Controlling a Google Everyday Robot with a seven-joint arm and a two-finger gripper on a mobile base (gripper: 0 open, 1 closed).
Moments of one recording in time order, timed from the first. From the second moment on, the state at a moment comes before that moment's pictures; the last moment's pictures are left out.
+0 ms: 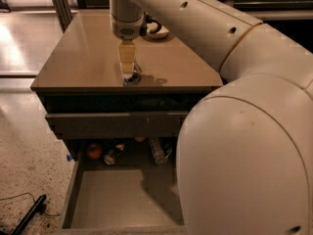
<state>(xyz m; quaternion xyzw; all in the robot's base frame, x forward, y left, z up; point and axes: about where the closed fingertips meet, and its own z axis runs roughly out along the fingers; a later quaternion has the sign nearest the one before) 0.713 0.078 0.889 -0.73 0.65 -0.08 0.18</state>
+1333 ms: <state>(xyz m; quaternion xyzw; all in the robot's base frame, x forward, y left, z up) 0.725 0.068 0.847 -0.74 0.65 -0.05 0.17</state>
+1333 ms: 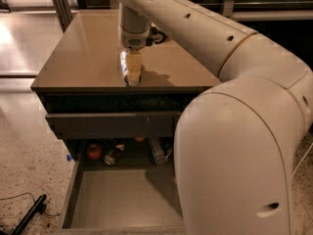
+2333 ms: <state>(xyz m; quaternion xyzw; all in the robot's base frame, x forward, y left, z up) 0.726 0.077 0.830 -0.75 0.64 -0.04 0.15</state>
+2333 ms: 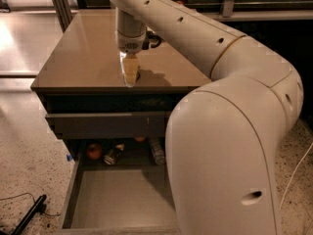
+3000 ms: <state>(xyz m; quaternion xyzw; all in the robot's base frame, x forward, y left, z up) 0.726 0.077 0.830 -0.75 0.64 -0.04 0.15</state>
